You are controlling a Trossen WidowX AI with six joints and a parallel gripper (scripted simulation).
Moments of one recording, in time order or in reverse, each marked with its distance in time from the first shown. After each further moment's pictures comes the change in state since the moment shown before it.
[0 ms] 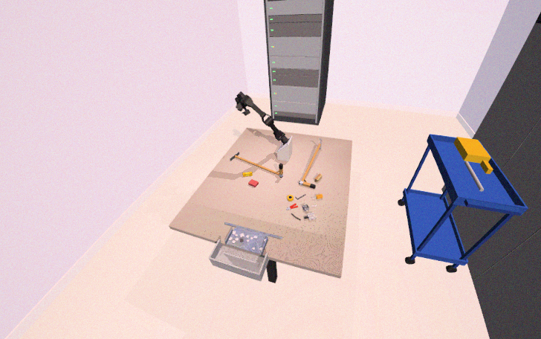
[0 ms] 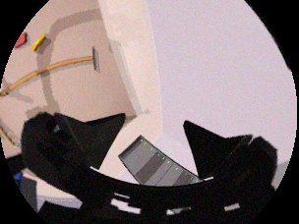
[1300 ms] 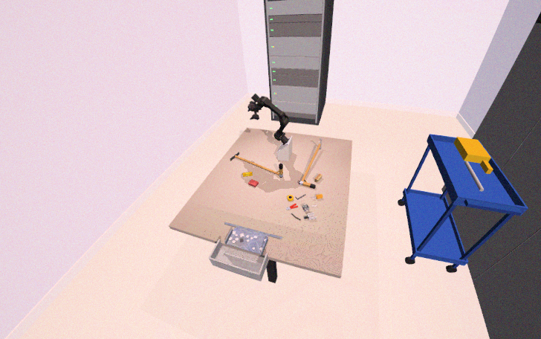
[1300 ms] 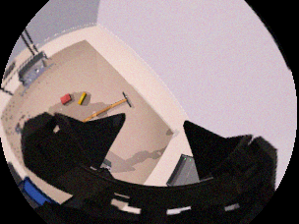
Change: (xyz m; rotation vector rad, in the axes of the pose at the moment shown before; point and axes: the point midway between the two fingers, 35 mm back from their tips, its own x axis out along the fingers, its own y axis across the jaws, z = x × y) arm -0.107 0.105 0.000 0.572 -0.313 0.198
